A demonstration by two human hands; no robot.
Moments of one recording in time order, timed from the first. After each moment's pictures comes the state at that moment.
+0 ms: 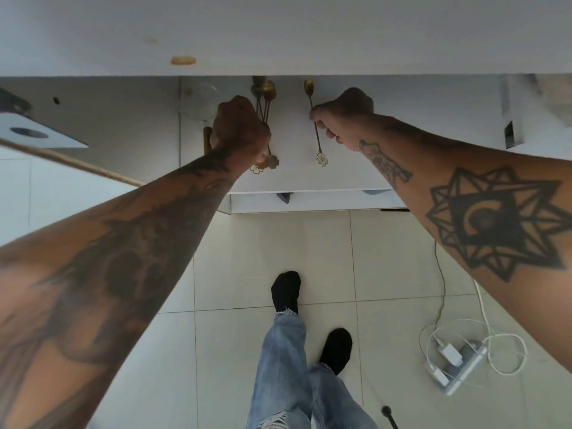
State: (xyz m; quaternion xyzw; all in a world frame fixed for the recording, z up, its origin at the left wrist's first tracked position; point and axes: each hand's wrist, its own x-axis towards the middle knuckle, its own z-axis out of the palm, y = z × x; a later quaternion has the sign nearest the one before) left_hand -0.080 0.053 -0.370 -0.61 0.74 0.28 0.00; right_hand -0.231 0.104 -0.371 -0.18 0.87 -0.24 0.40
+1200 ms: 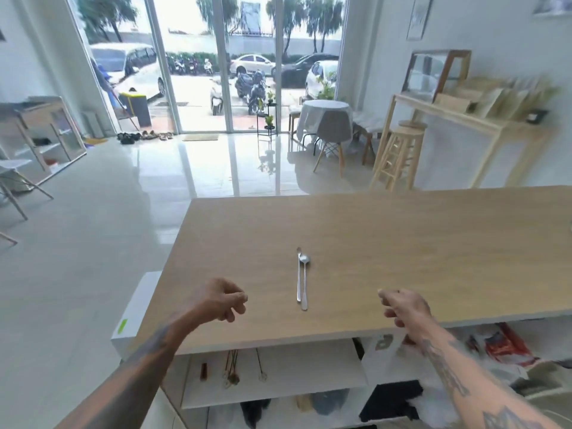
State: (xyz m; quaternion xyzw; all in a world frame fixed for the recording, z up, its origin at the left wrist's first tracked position) left_hand -0.069 0.135 0.028 -0.47 0.75 0.47 -0.07; right_hand -0.387 0.350 -0.001 -0.11 0.85 -0.44 0.27
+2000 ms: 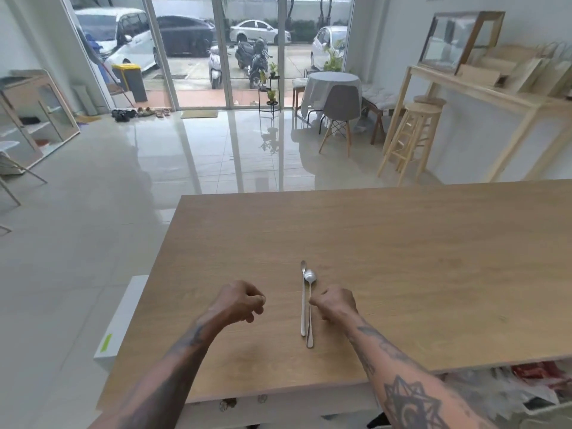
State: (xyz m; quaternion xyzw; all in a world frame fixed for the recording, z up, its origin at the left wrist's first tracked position) left_hand -0.167 0.058 -0.007 -0.48 0.75 0.45 -0.03; right_hand -0.358 0.169 -0.029 -0.23 0.87 -0.26 0.35
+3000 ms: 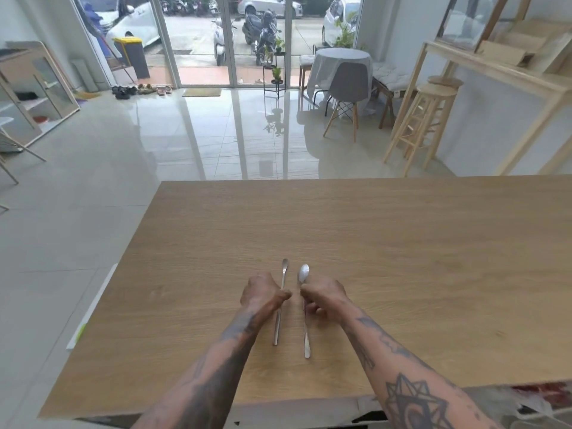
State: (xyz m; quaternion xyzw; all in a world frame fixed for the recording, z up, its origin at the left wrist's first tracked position) left_hand -0.294 0.083 -0.045 -0.58 0.73 0.36 -0.03; right_hand -0.419 0.151 -0.047 -0.21 0.83 -0.30 0.43
